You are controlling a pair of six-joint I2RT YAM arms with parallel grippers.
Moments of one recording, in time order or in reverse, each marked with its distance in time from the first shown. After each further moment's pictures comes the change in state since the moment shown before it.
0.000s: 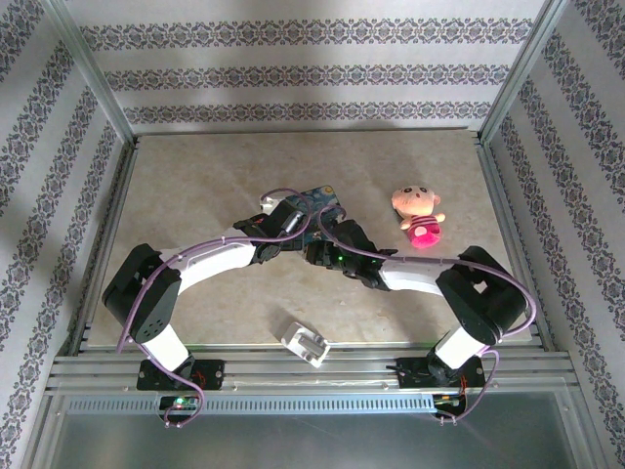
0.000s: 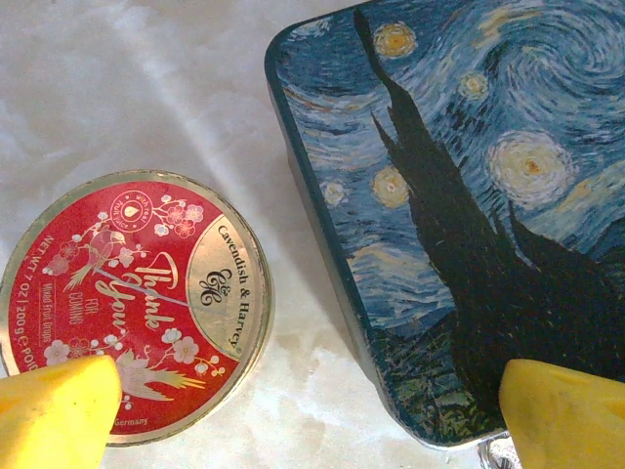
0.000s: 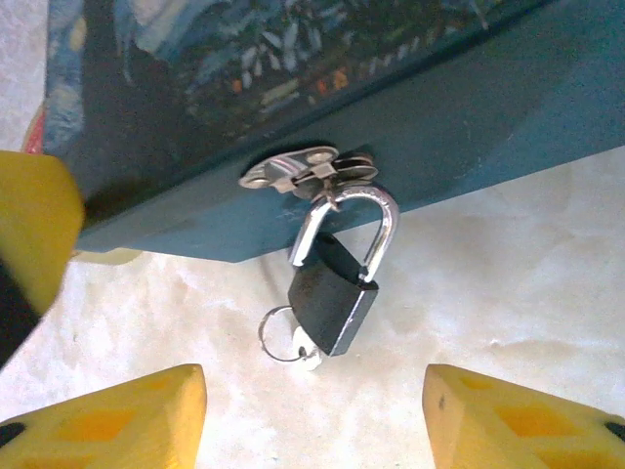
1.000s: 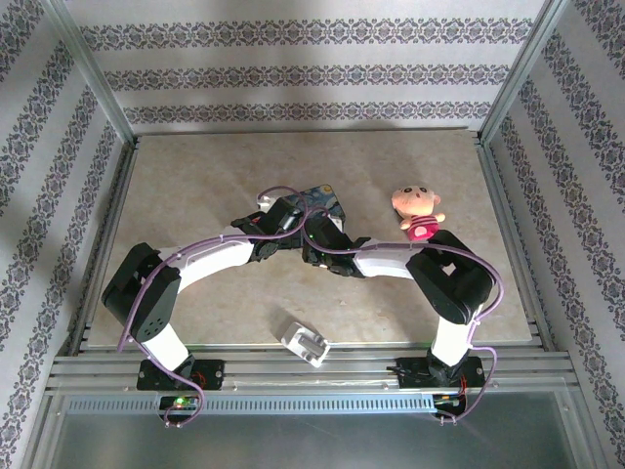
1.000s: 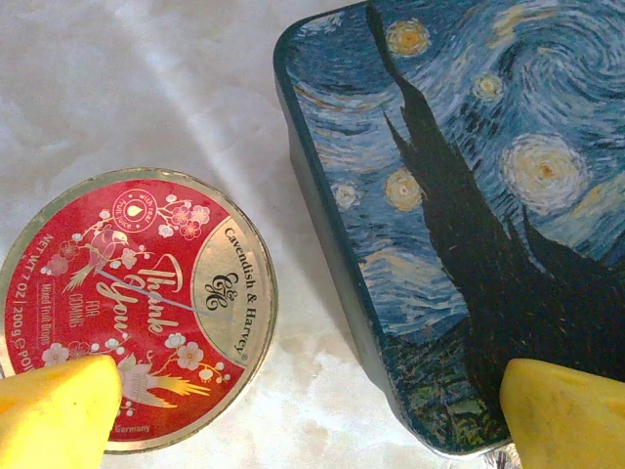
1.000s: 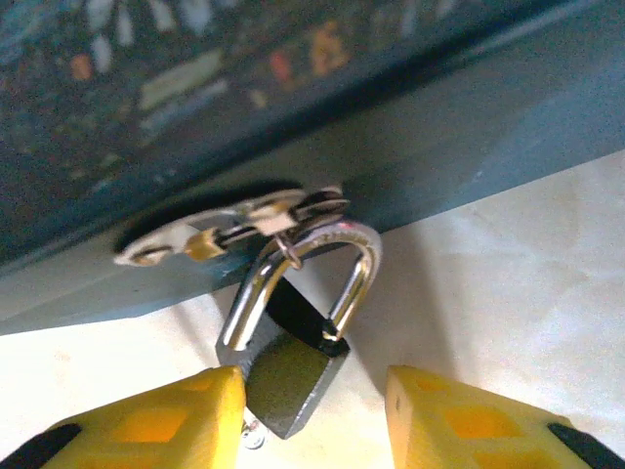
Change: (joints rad) left arm 0.020 0.002 0.000 0.001 0.031 -0.011; right arm 0.056 0.209 0.228 -0.211 0.167 0.023
